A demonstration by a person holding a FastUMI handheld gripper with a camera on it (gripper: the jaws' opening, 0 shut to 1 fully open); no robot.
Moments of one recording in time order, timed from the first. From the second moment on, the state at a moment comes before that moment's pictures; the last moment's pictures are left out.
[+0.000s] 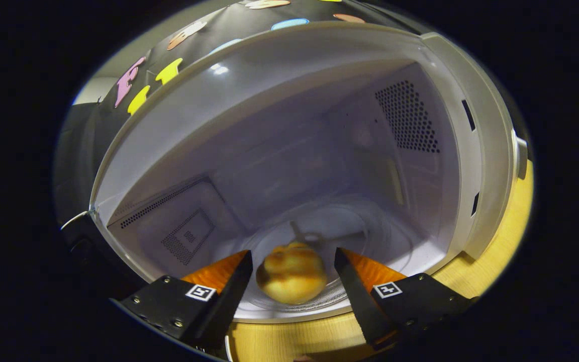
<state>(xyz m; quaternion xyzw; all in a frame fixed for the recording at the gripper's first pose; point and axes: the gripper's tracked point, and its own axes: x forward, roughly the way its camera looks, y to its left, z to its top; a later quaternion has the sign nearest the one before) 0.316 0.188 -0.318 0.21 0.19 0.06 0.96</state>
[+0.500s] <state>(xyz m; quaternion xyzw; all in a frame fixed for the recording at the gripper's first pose) 0.217 0.174 -0.225 0.14 0.16 0.11 0.97</state>
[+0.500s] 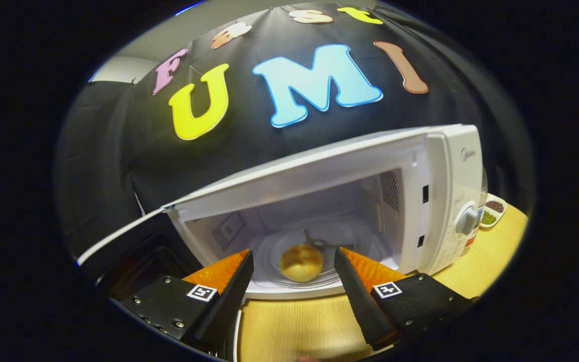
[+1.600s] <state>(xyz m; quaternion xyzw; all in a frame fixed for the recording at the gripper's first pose) -0.016 0.307 -0.044 0.08 0.07 0.32 0.94</state>
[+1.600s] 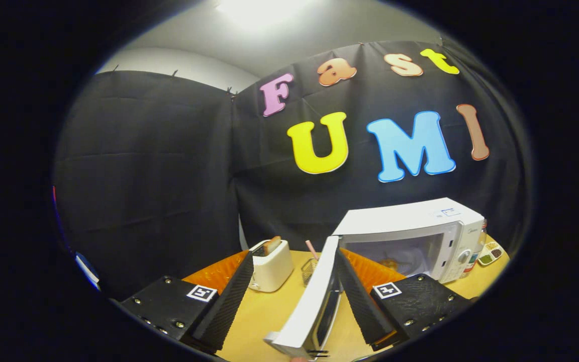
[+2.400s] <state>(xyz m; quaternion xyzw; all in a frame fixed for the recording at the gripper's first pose) -0.114 0.388 -0.161 0.01 0.18 0.44 0.88</state>
